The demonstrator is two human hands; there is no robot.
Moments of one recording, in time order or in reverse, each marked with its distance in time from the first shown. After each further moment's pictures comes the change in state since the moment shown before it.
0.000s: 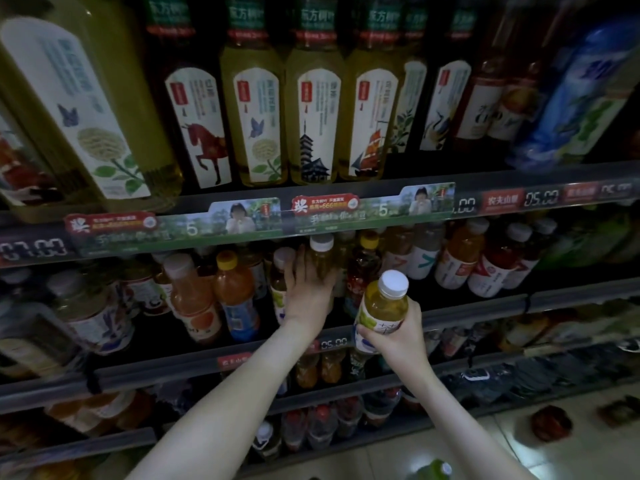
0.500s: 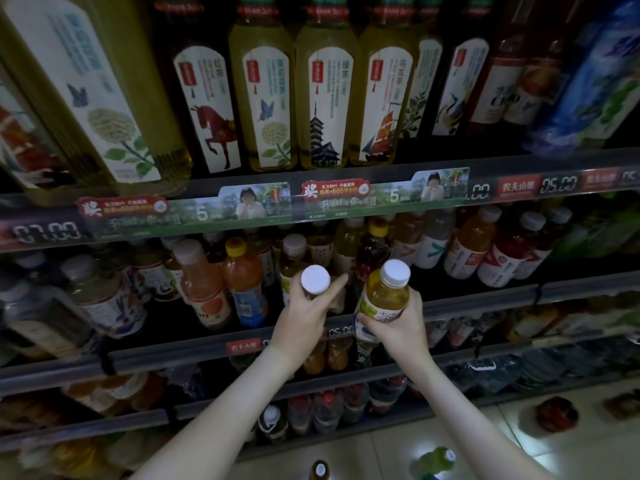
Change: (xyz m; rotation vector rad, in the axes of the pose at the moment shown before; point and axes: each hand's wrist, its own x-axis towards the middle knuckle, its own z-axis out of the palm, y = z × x) left_hand -0.065 -0.016 -0.013 -0.531 0.124 0.055; right_hand -0.005 -0.002 0.012 -0.008 0.000 -0.007
